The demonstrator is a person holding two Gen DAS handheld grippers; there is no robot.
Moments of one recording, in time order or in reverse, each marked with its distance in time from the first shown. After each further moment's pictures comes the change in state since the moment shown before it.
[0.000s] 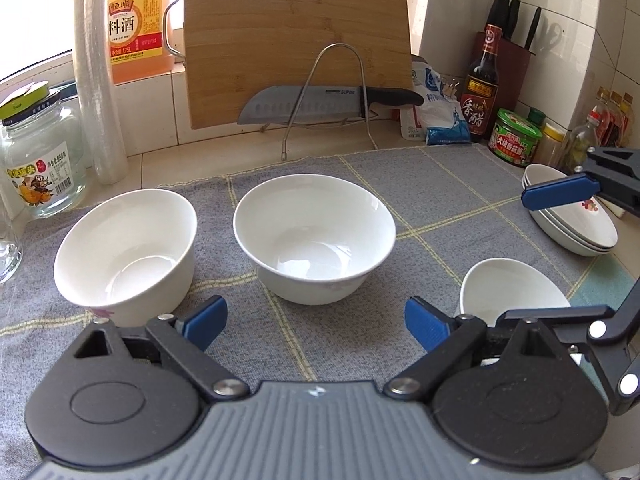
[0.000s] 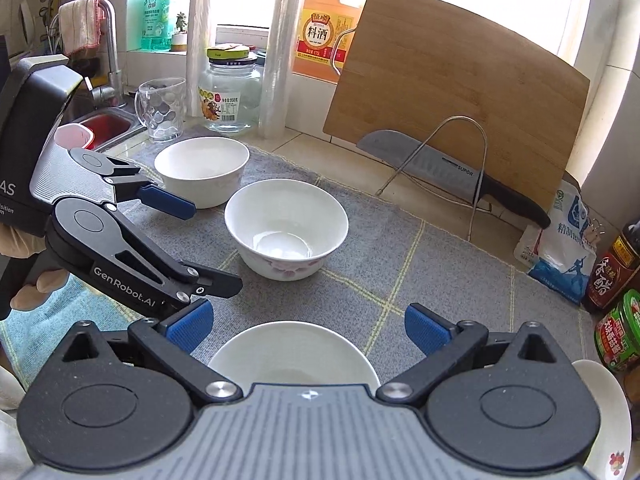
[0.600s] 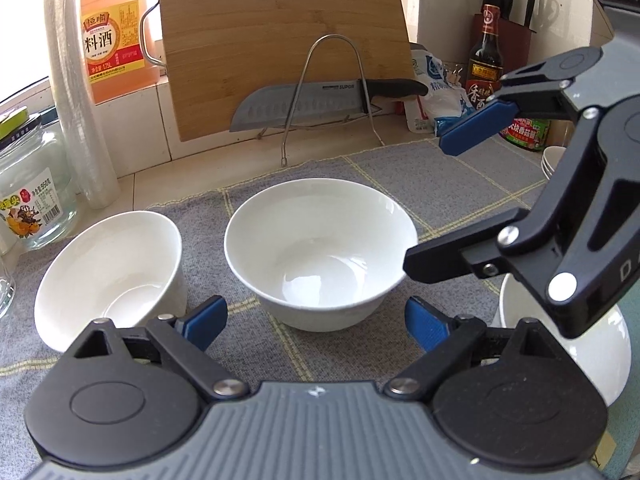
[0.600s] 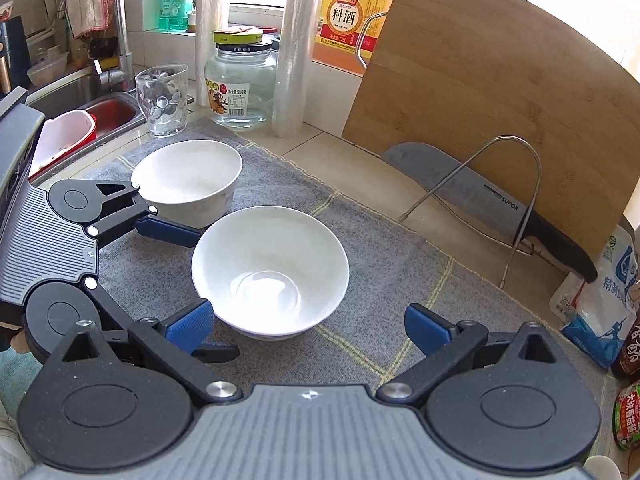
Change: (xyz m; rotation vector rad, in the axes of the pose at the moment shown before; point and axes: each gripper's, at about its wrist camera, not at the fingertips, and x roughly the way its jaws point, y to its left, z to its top) left arm 0.031 -0.009 0.005 0.086 -0.020 0.037; right arm 0.066 -0.030 0.049 -0.083 0.054 0.106
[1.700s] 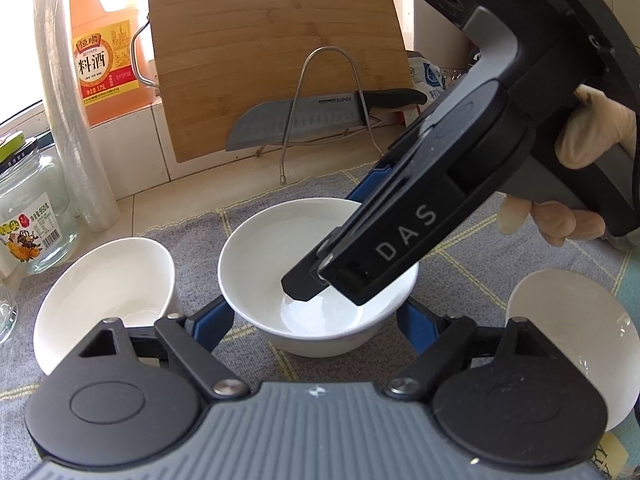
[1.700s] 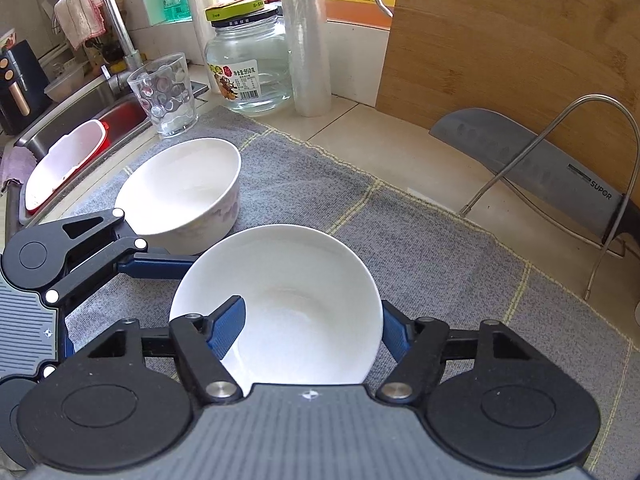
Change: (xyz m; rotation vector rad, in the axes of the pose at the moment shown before) left arm 0.005 -0.005 0.003 0.040 -0.037 0.022; right arm 0.071 -0.026 0.029 0.087 0.091 0.204
